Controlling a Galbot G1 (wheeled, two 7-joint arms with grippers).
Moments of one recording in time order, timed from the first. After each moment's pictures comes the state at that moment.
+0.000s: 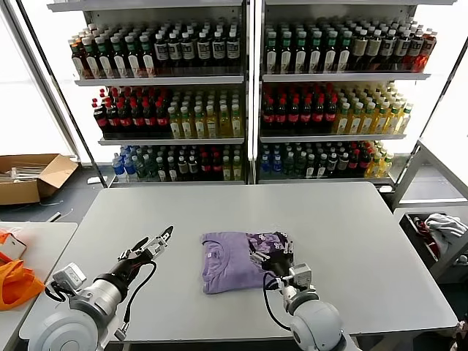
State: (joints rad) left arm 1.39 -1.16 -0.62 -2.29 -1.18 0.57 -0.37; right arm -1.17 1.29 0.16 1.93 0.26 -0.40 0.14
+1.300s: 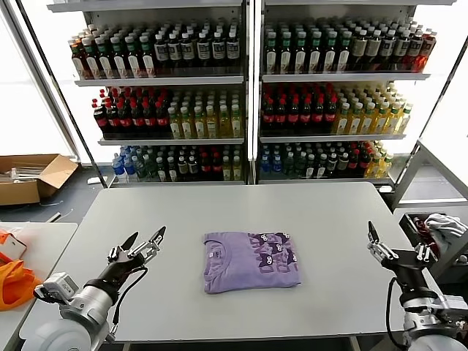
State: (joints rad) left arm 1.47 -1.17 -0.68 -2.26 -0.92 0.48 -0.11; right arm -1.53 1.31 0.88 2.18 0.42 -0.16 -0.03
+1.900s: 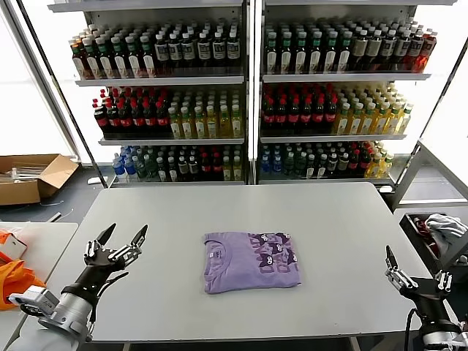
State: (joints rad) left arm 1.55 -1.14 -0.79 -2.23 -0.68 0.27 0.11; right arm -1.70 1.39 0.99 2.21 0.40 -0.08 -0.11
